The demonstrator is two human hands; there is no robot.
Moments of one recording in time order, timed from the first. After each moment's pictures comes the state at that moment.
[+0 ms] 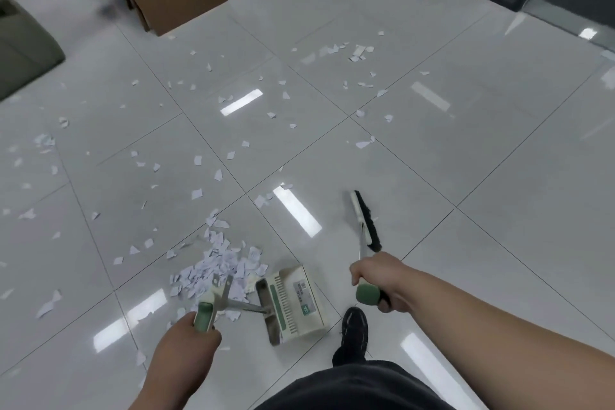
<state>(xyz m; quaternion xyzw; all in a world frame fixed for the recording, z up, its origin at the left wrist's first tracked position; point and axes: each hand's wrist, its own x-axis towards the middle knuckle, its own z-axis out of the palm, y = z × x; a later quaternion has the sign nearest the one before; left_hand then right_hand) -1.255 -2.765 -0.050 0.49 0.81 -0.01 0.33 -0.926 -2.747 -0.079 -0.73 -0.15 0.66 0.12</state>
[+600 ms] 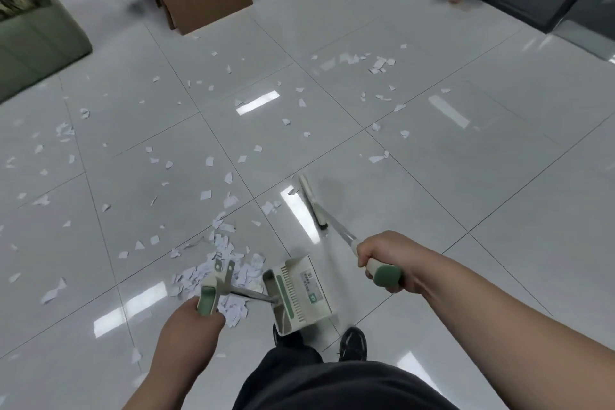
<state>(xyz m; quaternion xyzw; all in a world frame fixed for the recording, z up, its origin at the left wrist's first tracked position) -1.236 -2.721 -0.058 0.44 0.83 0.08 0.34 -0.898 -2.667 -0.041 -0.71 -0.20 0.67 0.13</state>
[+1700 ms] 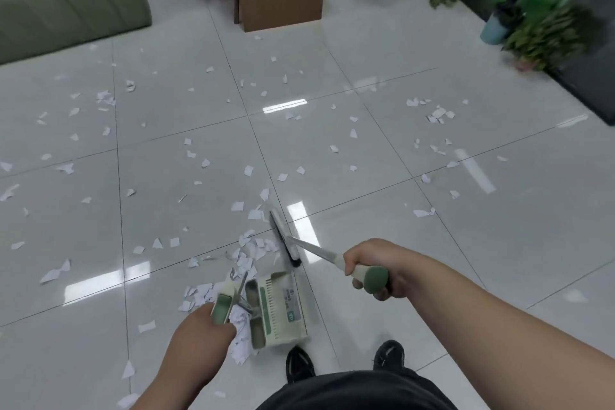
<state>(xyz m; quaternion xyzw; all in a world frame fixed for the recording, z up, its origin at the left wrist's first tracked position) -1.390 -2.577 -0.067 0.37 0.82 0.13 0.42 -1.108 -2.450 -0.035 -0.68 -0.28 0.67 -0.02</state>
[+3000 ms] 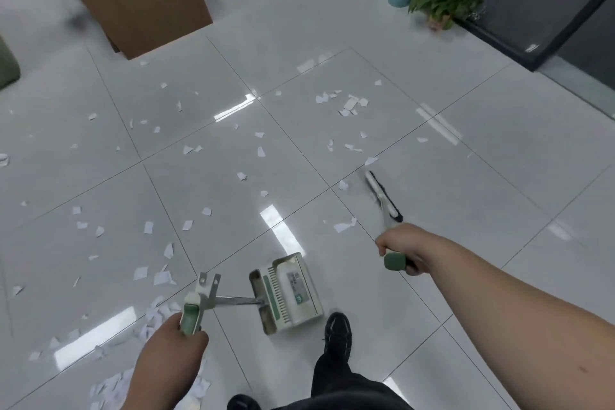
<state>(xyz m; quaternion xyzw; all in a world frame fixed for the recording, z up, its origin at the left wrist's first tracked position) -0.971 -2.334 -0.059 0.45 0.83 0.02 0.32 -0.585 -2.253 -0.093 -0.78 -0.23 0.58 0.04</state>
